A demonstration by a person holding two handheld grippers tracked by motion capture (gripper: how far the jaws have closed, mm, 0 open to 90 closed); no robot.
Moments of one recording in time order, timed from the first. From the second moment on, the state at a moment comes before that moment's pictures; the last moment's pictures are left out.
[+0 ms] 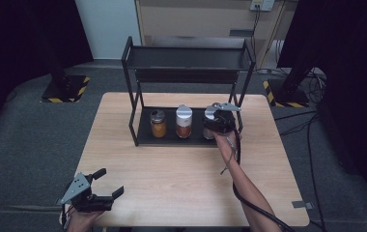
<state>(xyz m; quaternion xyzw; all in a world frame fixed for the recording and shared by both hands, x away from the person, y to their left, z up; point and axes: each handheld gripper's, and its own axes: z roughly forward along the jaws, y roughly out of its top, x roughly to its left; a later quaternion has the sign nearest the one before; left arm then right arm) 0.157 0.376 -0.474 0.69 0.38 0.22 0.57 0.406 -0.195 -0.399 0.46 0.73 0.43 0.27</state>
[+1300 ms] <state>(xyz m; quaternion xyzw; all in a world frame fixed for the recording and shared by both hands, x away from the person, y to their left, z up) 0.158 0.375 -0.473 0.70 0.37 0.22 0.57 0.392 -0.211 -0.366 0.43 0.73 0.46 0.27</state>
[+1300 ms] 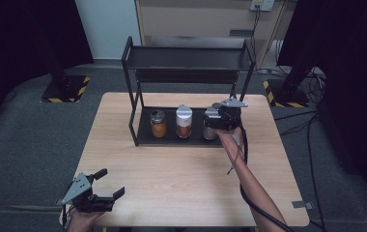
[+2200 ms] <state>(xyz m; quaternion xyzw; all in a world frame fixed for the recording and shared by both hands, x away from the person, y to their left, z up) 0.160 0.374 -0.473 0.69 0.38 0.21 0.57 0.339 -0.240 -0.314 0.34 0.75 0.50 0.26</state>
